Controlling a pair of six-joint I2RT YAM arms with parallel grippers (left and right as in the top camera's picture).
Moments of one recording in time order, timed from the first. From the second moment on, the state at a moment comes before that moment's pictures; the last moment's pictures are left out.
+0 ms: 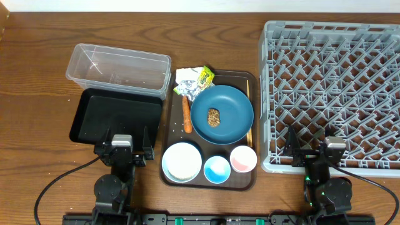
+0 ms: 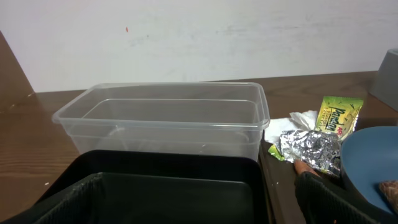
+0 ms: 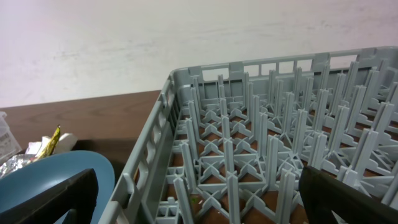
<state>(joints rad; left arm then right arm) -0.11 0.01 0.02 -0.11 -0.10 0.03 0.16 0.01 0.01 -0.06 0.13 0.17</state>
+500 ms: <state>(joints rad) -0.11 0.01 0.02 -0.11 -0.10 0.03 0.16 0.01 0.01 -0.06 0.13 0.17</state>
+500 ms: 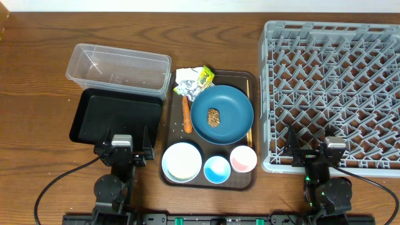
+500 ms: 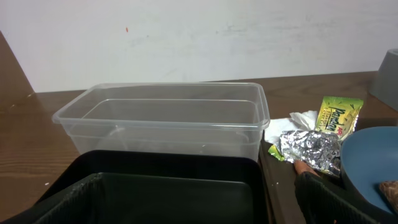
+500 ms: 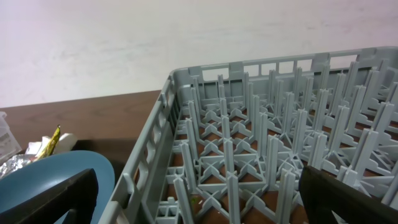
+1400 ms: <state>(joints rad) -0.11 0.35 0.44 -0.16 0.13 -0.05 0.16 0.29 0.50 -0.19 0.06 0.12</state>
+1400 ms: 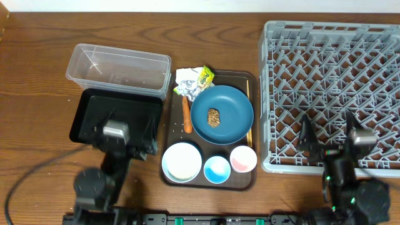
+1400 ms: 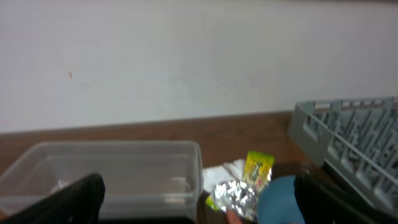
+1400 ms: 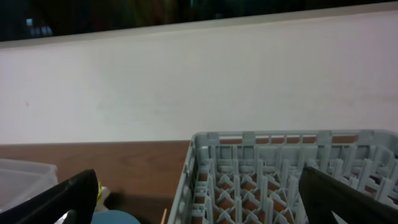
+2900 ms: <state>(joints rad) -0.83 1.43 1.18 -1.08 0.14 -0.09 0.16 1.26 1.31 -0.85 -0.25 0.19</state>
